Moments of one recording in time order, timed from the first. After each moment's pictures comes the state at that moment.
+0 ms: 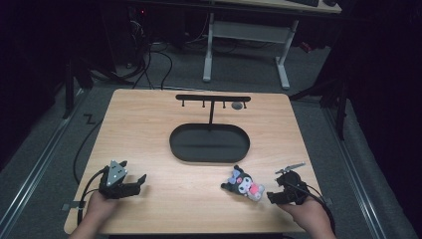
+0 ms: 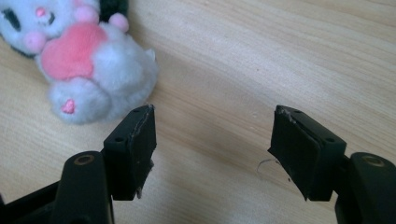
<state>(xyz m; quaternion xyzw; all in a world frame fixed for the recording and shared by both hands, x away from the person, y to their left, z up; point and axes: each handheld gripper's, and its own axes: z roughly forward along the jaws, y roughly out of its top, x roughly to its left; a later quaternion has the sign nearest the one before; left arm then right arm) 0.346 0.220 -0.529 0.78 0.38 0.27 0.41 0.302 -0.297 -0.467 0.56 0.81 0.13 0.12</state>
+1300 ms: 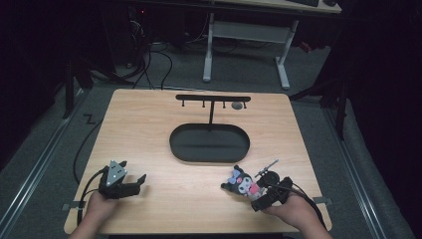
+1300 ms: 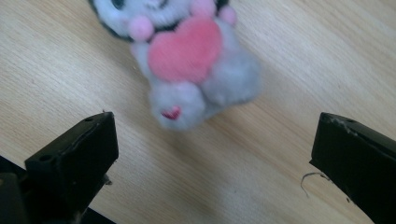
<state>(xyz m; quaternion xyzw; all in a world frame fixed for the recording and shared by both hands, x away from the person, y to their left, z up) 0.346 0.220 -0.529 0.78 0.38 0.27 0.41 0.312 -0.248 -0.467 0.49 0.87 0.07 0.07</state>
